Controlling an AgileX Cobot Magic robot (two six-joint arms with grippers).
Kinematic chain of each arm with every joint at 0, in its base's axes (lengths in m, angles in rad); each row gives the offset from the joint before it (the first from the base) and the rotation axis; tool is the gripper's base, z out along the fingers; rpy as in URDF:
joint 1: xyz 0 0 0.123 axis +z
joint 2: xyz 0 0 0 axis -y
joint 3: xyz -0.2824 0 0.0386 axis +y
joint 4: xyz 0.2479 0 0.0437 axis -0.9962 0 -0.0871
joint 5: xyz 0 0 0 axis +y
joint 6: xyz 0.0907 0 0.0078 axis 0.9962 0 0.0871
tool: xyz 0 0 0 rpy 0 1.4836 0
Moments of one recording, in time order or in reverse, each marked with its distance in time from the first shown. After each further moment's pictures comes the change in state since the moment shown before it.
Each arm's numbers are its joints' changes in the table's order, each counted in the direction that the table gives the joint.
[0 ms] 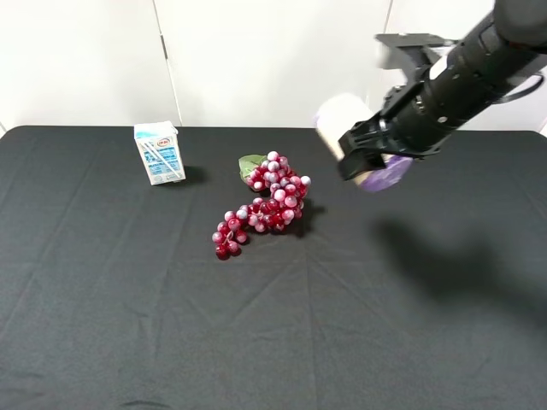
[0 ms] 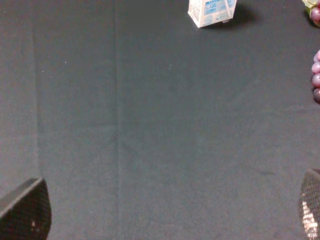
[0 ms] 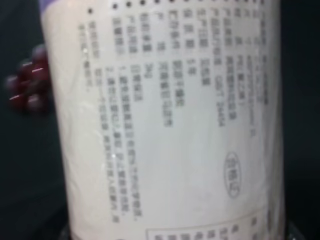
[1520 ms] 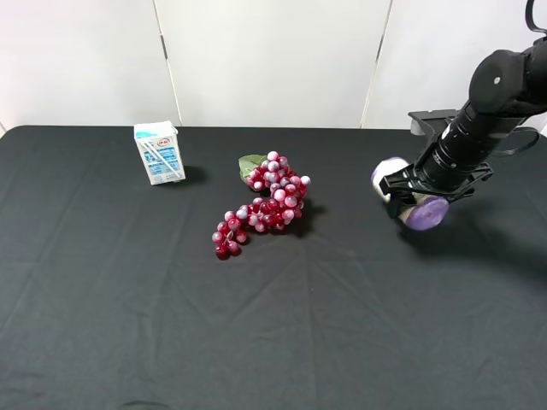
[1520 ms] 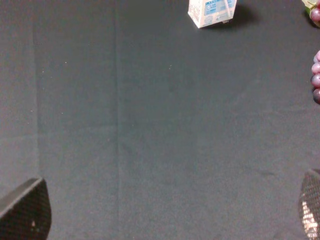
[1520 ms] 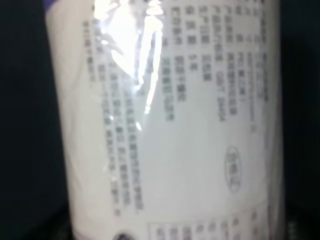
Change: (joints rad) left arm 0.000 0.000 0.000 0.000 -0.001 0.000; right arm -0.223 -0.287 0.000 0.115 -0.055 0.043
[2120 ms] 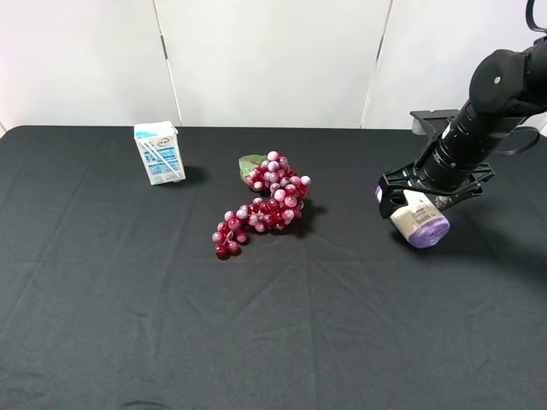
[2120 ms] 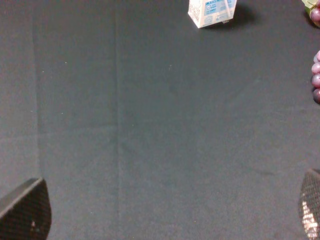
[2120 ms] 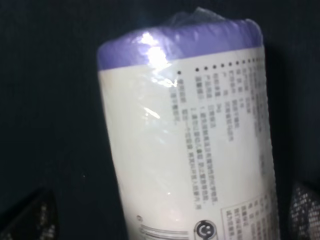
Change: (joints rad) left arm 0.000 0.000 0.000 0.000 0.000 0.000; right arm 0.000 0.000 0.000 0.003 0.001 0.024
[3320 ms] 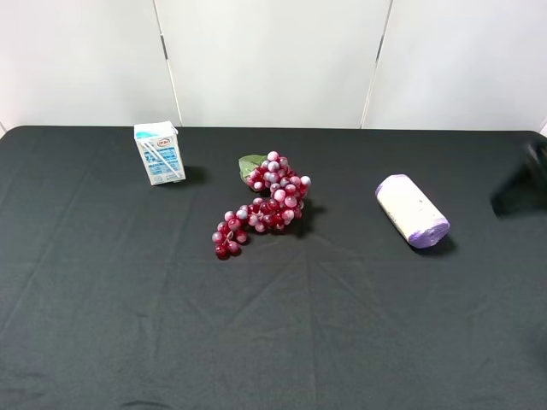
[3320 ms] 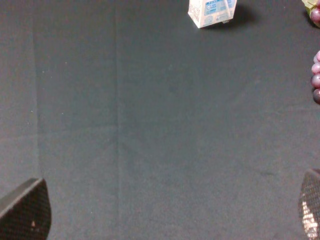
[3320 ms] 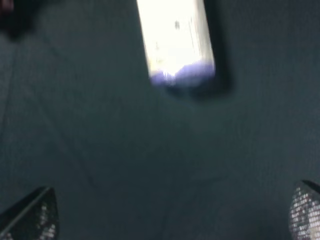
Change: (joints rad) left arm 0.000 0.000 0.000 0.000 0.000 0.000; right arm 0.000 0.867 0.208 0.032 0.436 0.061
